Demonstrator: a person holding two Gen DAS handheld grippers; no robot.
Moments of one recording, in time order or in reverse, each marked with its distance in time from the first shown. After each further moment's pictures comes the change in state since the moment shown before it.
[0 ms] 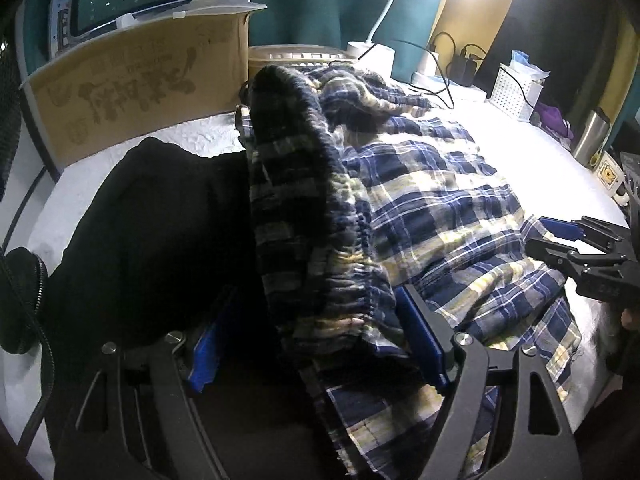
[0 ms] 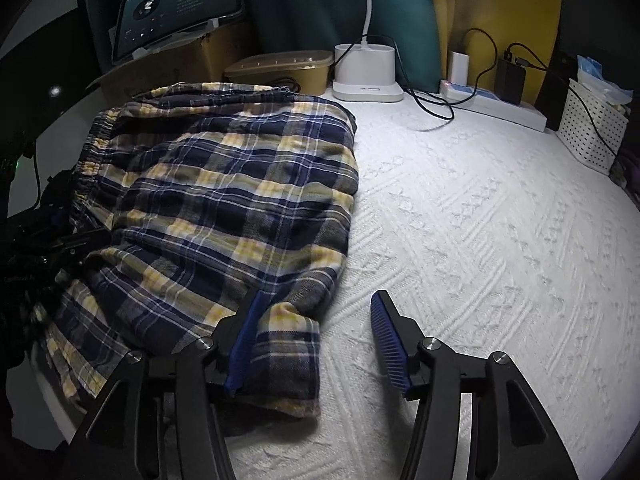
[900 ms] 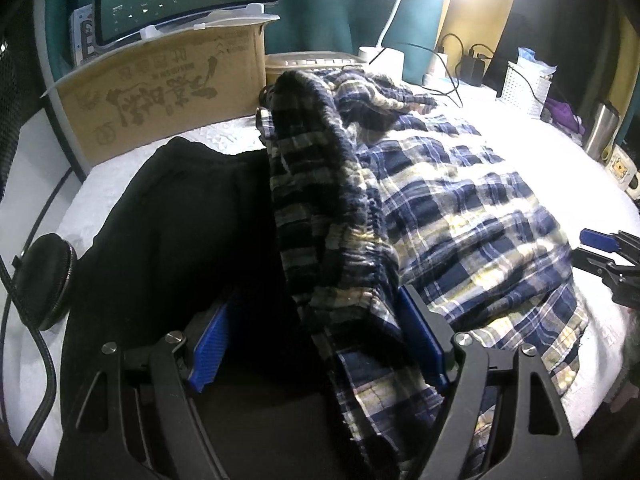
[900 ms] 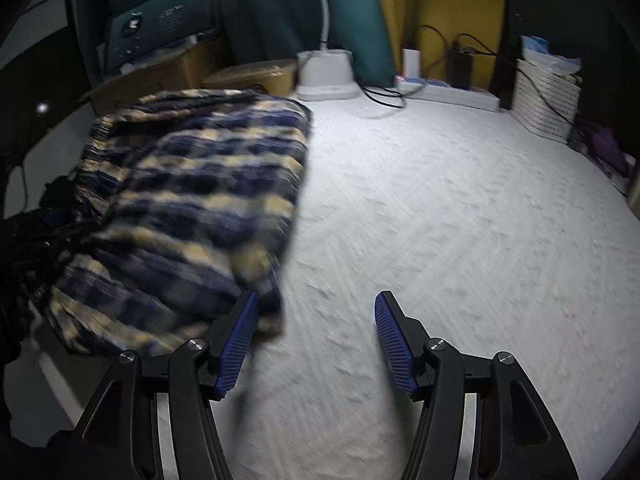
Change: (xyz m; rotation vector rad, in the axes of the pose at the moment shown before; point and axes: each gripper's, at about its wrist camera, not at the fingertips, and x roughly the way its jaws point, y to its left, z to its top) left arm -0.015 -0.005 -0.016 0.012 -0.026 0.089; right arm -0.040 -0.026 -0.047 0.080 -0.013 -0.105
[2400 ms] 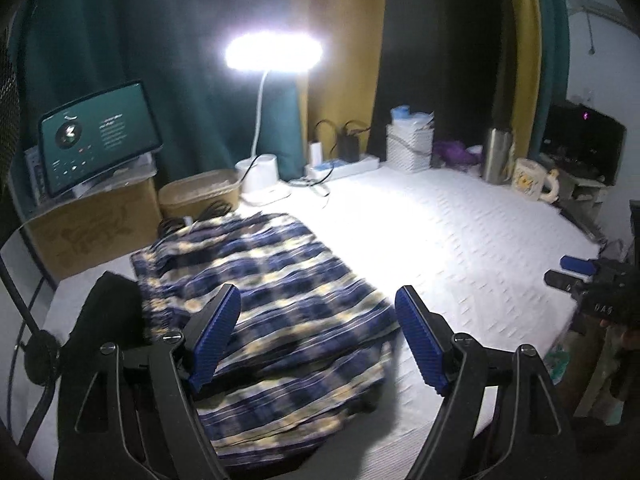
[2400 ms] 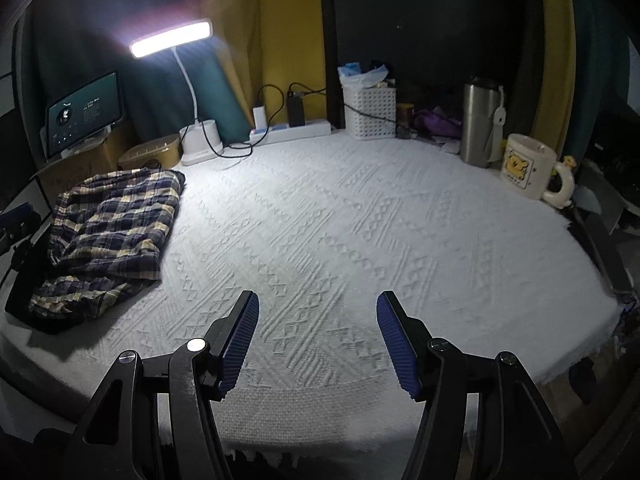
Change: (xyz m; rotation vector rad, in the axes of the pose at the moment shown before) left arm -0.113 -0.132 0.025 0.166 -0.295 -0.182; right arm -0.153 -0.088 -0.076 0.212 -0.210 -0.236
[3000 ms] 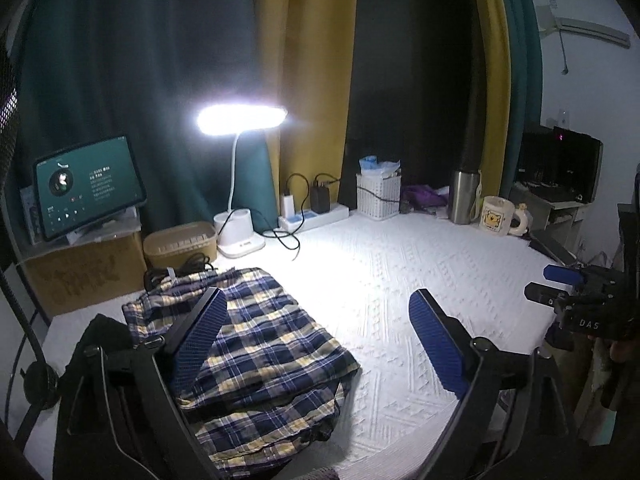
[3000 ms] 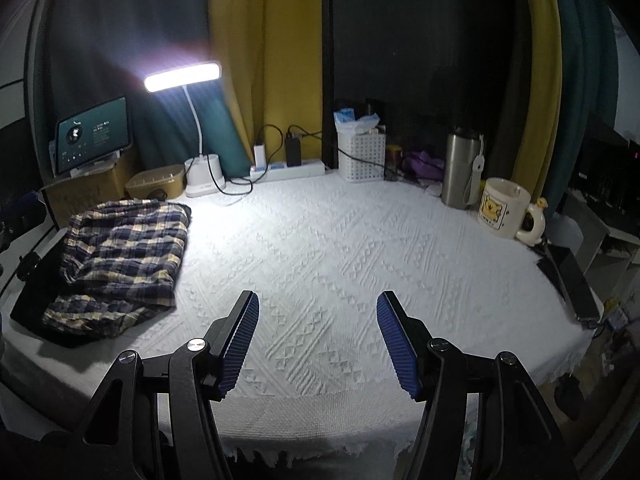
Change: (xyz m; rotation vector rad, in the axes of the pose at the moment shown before) left arm -0.041 -0.027 0.023 0.027 -0.150 -0.050; right arm -0.054 0.008 0.020 -0.033 -0.106 -0.030
